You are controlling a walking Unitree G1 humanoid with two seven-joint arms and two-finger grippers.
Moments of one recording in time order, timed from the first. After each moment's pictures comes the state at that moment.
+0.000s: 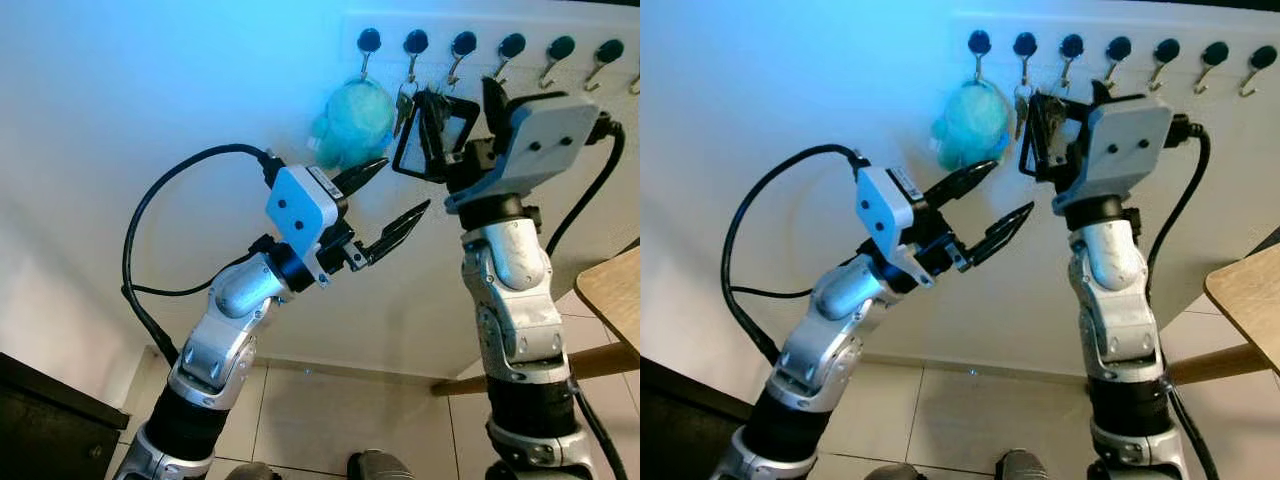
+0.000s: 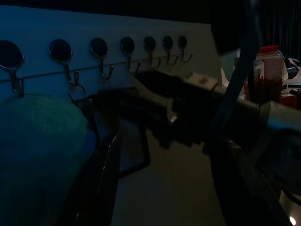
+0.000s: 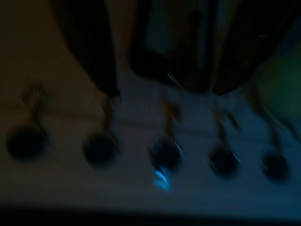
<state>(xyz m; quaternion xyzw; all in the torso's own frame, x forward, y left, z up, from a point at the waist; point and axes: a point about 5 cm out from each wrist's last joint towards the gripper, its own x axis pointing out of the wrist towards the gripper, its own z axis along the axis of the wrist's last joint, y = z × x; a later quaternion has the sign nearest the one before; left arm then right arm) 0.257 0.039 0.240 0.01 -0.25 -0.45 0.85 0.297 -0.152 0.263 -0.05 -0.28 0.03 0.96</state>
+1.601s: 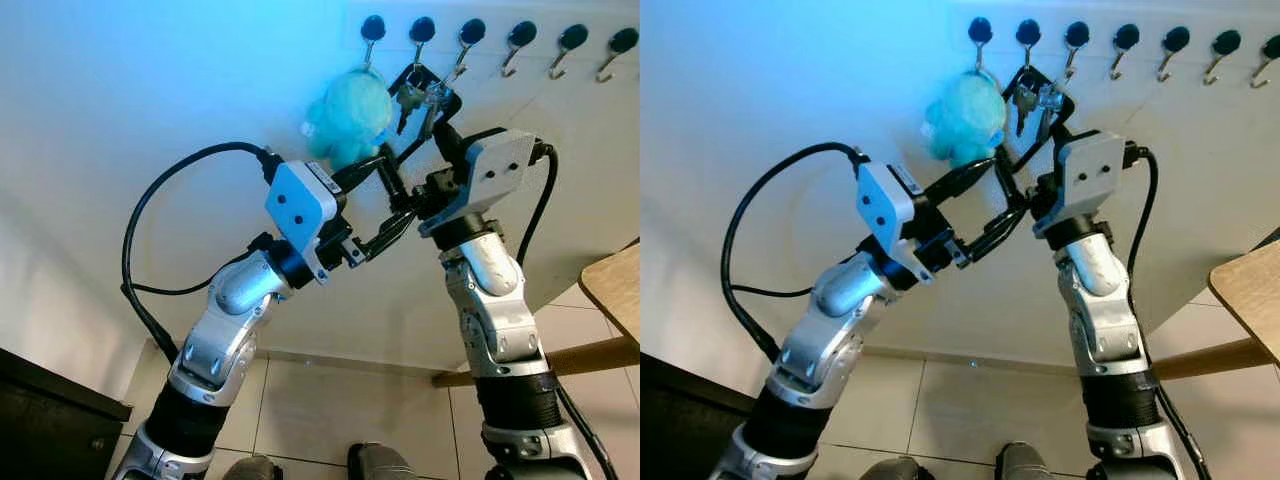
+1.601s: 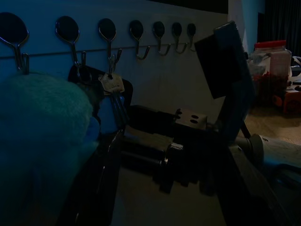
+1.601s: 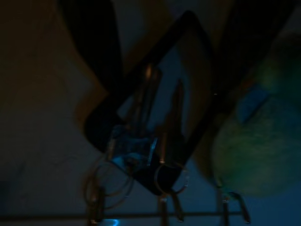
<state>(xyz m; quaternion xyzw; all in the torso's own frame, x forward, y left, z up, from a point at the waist) 0.260 0.040 0.239 0.01 -0.25 -0.45 0.86 0.311 -0.137 0.239 -0.03 -0.26 0.15 0.95</state>
